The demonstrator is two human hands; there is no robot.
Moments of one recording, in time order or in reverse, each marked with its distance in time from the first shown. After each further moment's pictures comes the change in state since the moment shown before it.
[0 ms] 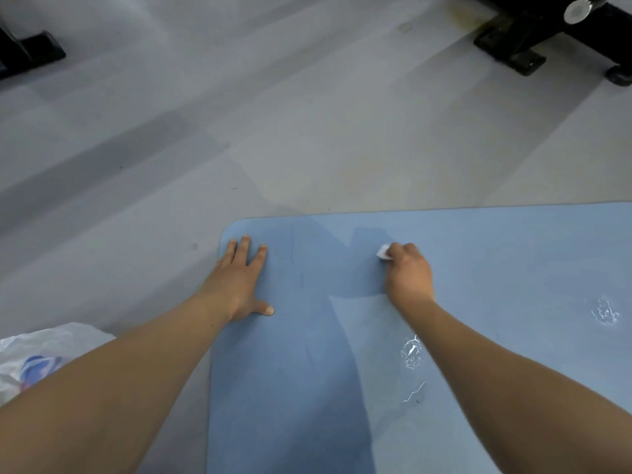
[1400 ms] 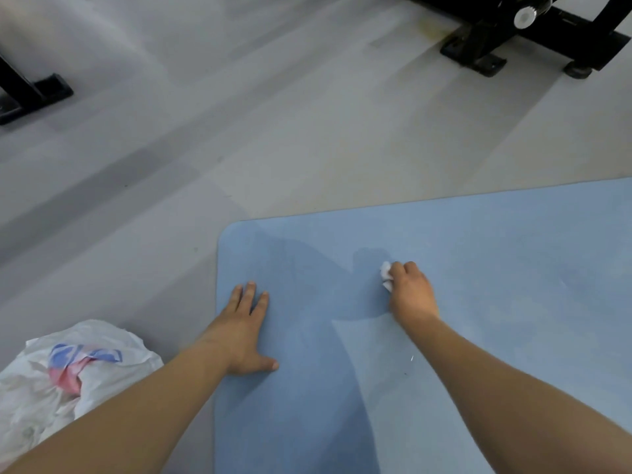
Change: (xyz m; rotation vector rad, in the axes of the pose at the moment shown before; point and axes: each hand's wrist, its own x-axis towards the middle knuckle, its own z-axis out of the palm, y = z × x) left_hand -0.076 0.018 0.049 0.189 -0.062 0.117; right_hand -0.060 0.042 -0.008 -0.081 0.001 -0.046
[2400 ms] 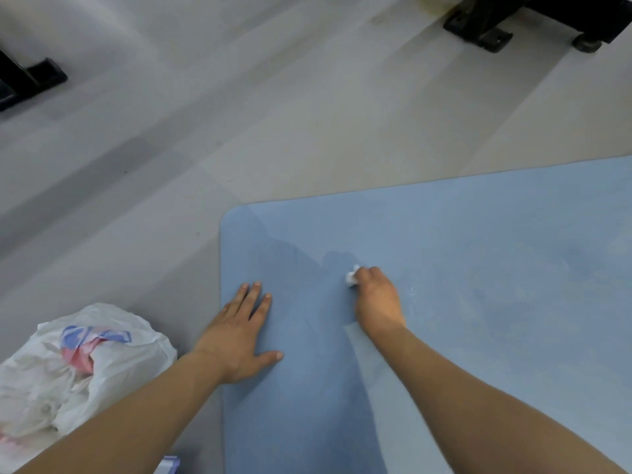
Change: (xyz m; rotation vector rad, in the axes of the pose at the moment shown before) left_hand -0.030 -0.006 0.029 0.025 0.054 0.080; right_hand -0.051 -0.062 0.023 0.112 -0.060 -0.023
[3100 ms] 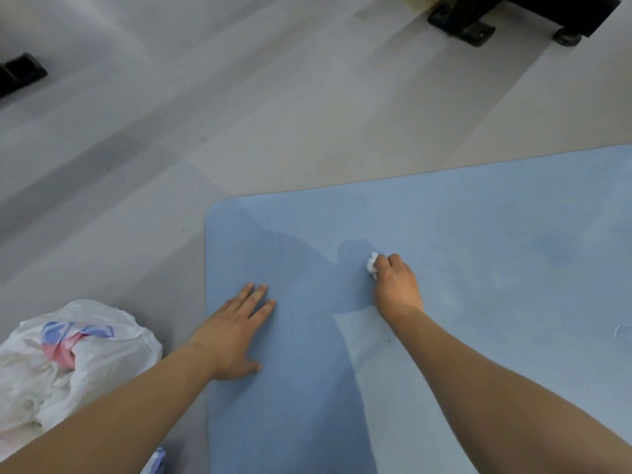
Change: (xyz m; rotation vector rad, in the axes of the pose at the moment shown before) left_hand -0.001 0.016 -0.006 0.128 -0.053 0.150; right_hand 0.007 0.053 -0.029 -0.082 0.043 0.038
